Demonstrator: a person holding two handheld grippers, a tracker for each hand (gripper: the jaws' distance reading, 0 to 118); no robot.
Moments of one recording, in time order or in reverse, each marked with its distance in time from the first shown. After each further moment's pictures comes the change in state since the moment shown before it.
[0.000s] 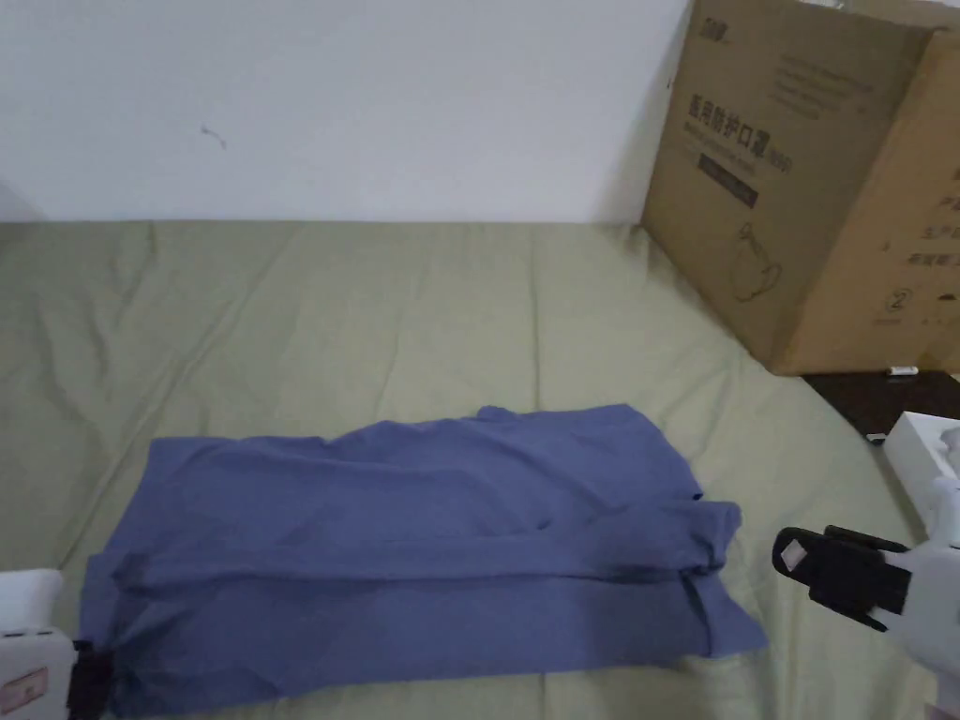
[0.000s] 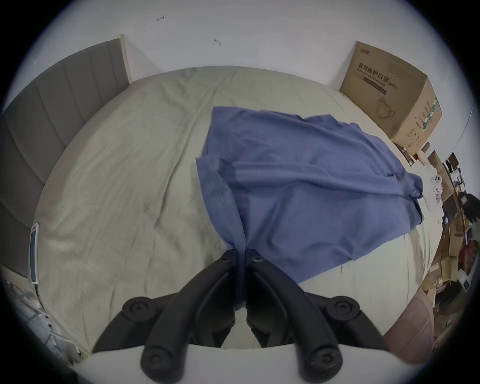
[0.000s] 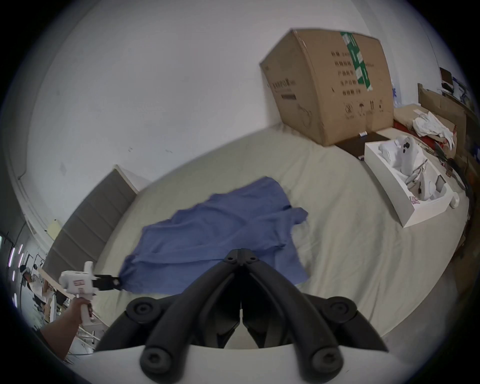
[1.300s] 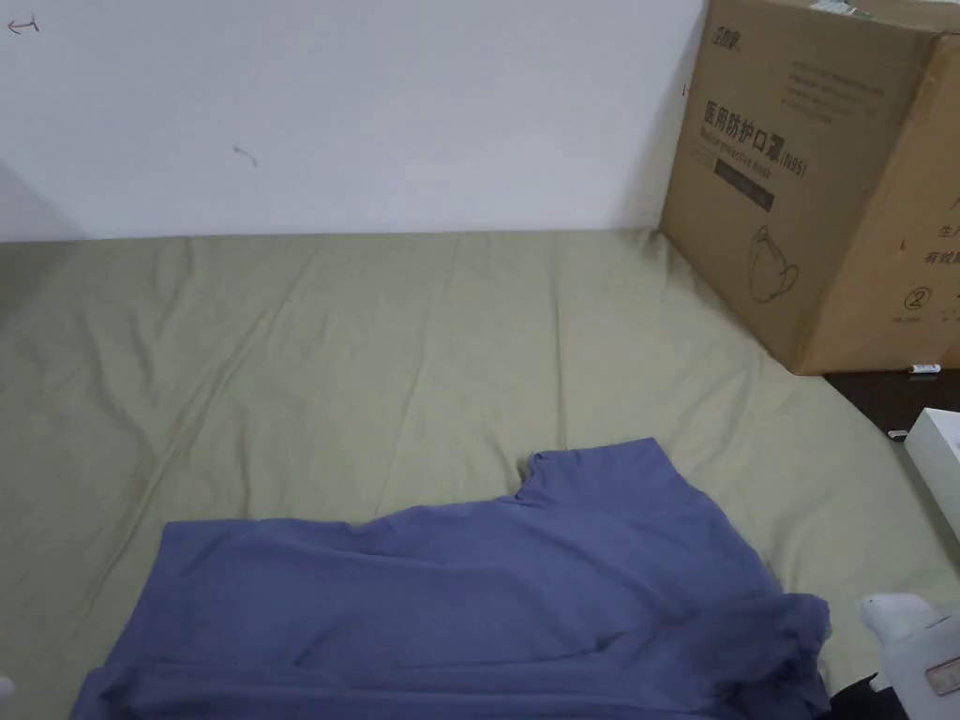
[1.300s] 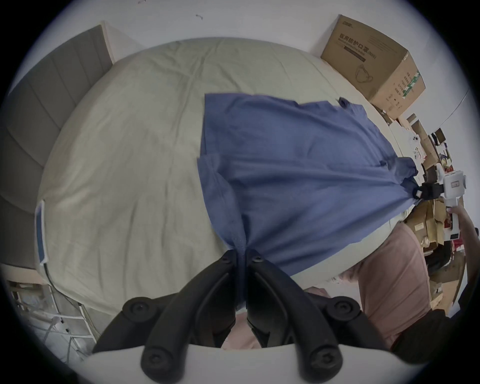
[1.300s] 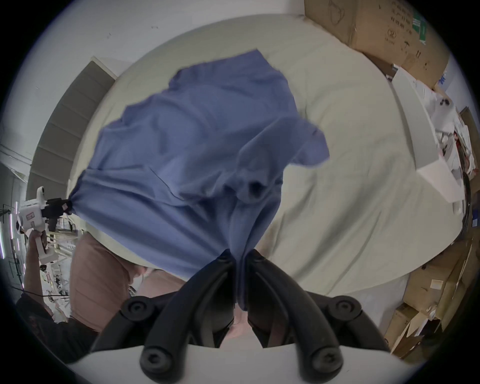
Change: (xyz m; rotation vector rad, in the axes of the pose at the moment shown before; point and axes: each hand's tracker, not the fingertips) left arm -0.025 -0.058 0.076 -0.236 -0.102 -0.075; right arm 0.045 -0.051 -0.037 -0.711 -0.080 0.215
